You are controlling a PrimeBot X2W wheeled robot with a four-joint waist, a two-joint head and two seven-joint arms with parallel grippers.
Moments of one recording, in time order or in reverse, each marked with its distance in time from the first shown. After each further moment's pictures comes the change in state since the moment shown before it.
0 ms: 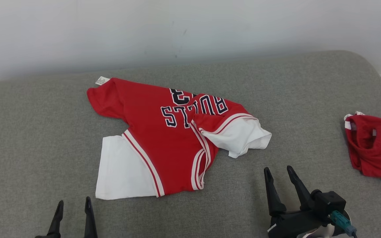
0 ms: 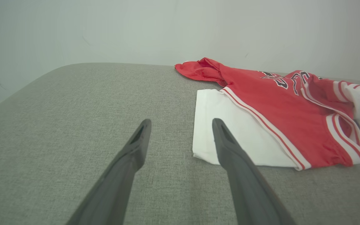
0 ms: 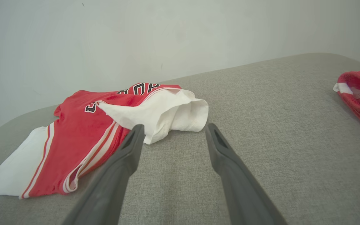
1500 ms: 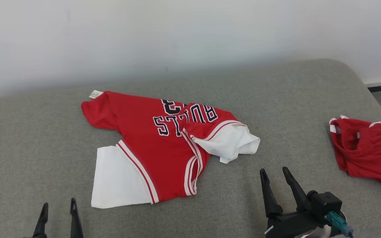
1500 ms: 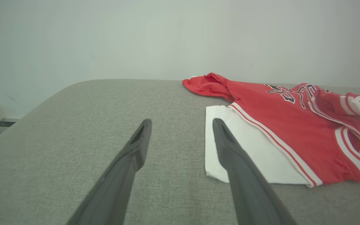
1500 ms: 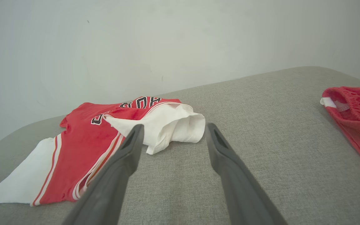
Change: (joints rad) left arm -0.034 0.006 0.074 0.034 0.031 -0.019 0.000; right arm -0.012 0.000 0.027 0.007 0.012 0.000 0.000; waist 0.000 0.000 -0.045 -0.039
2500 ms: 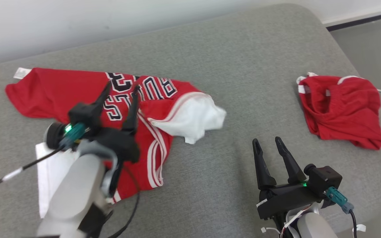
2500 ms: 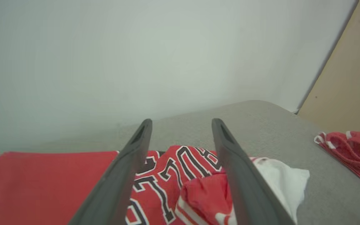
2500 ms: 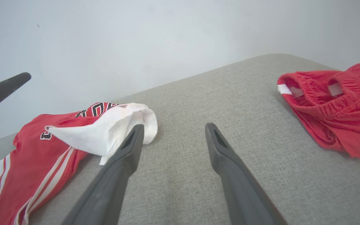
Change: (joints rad) left arm -0.733 0.066 -0.495 0.425 -0.276 0.027 0.000; right arm -0.108 -0.001 0.039 -0.040 0.072 0.000 0.000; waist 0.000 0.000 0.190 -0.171
